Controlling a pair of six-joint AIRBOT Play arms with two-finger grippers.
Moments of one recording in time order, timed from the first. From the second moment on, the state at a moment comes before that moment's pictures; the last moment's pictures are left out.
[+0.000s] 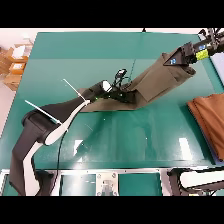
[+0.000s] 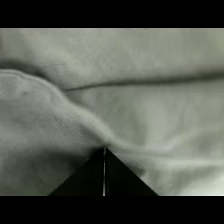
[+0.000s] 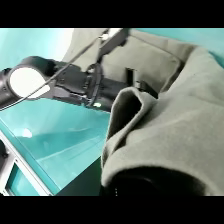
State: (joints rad) left arm -0.64 -2.03 1.67 0.70 -0.66 -1.27; right arm -0.17 -1.57 1.92 -0.76 1.76 1.29
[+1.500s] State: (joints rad) left arm 0.03 -1.67 1.94 1.60 -1.56 -1.37; right arm 0.35 -1.87 1.94 -0.98 1.18 1.52
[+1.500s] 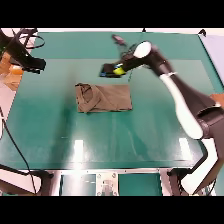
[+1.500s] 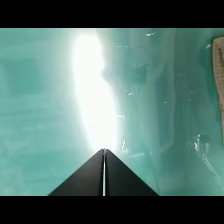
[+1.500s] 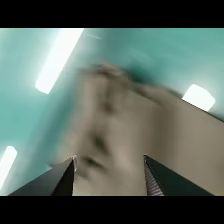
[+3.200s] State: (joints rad) left arm 0.03 -1.67 1.94 1.53 -1.58 -1.38; right arm -0.63 -1.59 1.95 -0.56 1.36 1.59
